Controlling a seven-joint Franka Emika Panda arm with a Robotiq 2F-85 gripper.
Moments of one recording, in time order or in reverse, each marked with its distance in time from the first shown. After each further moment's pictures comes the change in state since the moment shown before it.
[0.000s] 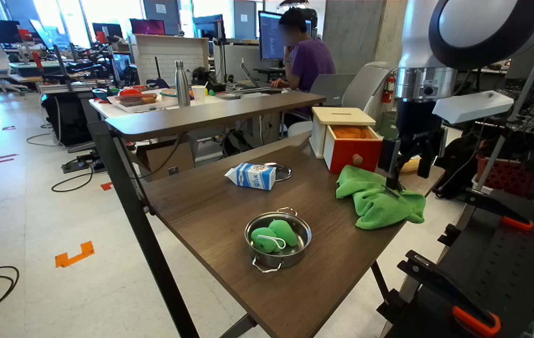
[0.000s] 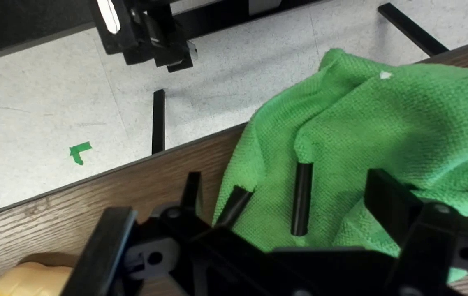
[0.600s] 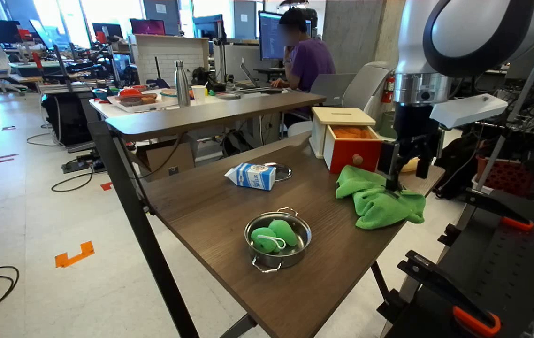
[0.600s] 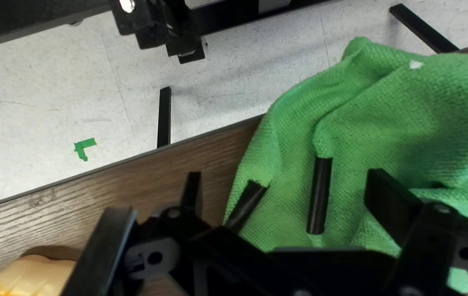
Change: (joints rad) arm 0.024 0.032 -0.035 0.027 -0.005 0.000 -0.023
